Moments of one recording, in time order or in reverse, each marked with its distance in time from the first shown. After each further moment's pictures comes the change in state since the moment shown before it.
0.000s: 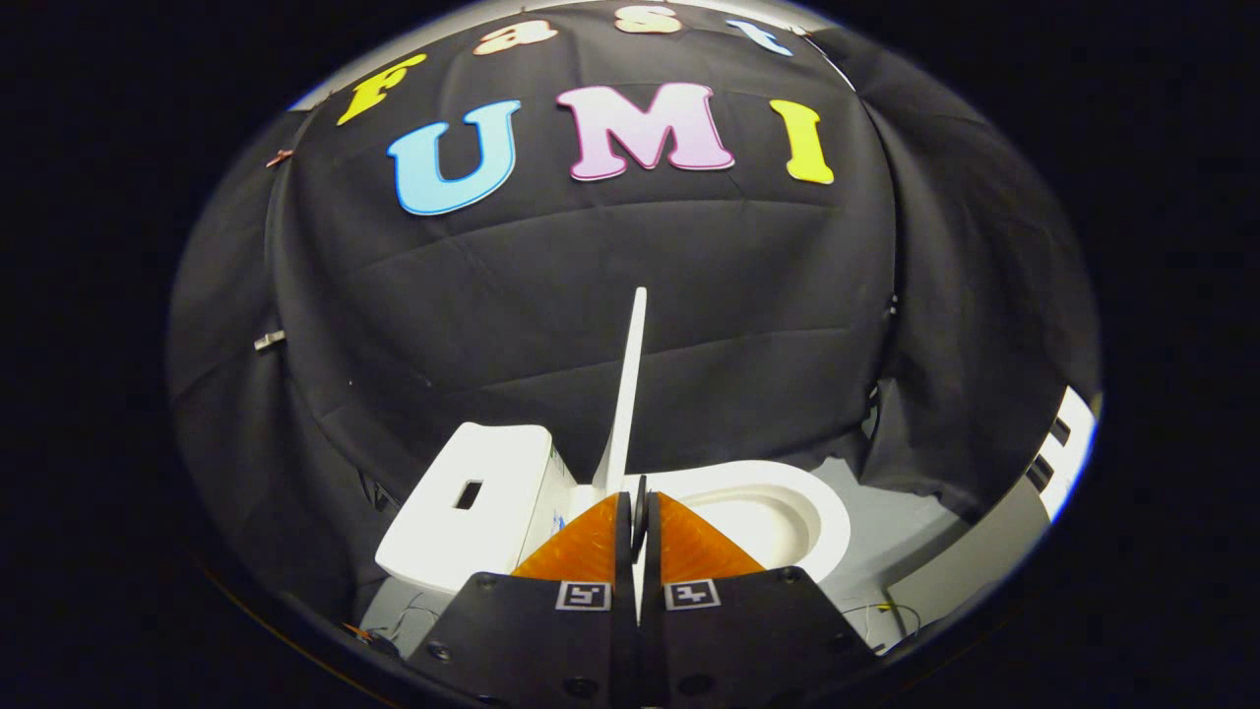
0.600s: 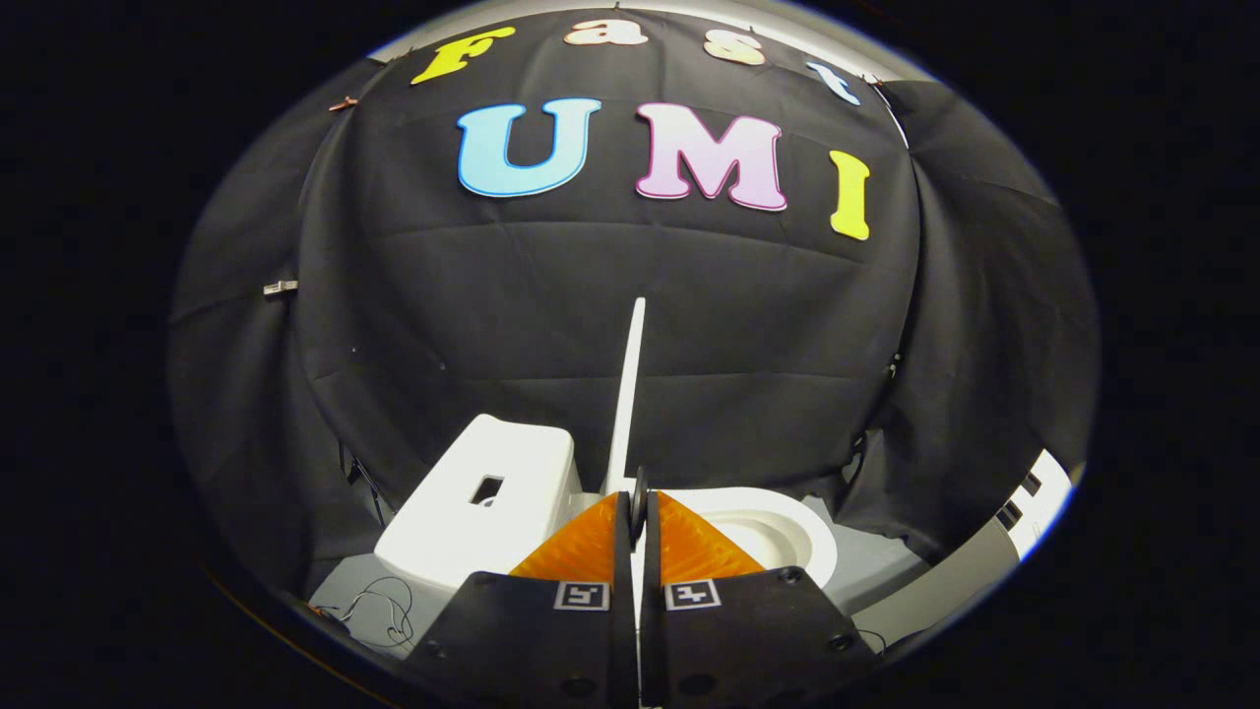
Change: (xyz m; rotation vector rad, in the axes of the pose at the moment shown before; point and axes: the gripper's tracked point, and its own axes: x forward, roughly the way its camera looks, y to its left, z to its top) arm -0.010 0.074 -0.002 -0.149 -0.055 -0.029
